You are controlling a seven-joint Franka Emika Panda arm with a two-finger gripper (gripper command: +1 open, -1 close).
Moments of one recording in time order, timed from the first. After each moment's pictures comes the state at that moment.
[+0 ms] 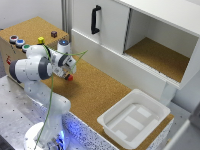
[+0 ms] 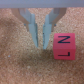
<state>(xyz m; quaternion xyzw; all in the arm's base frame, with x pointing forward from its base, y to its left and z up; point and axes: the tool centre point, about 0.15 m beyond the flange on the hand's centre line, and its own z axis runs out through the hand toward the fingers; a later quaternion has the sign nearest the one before) 0.334 0.228 0.227 -0.99 -0.06 -0.08 0.08</state>
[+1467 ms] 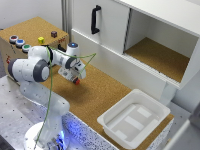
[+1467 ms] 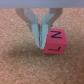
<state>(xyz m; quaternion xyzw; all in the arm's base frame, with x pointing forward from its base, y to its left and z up) 0.332 0.116 0.221 -1.00 -0.01 -0.04 0.02</state>
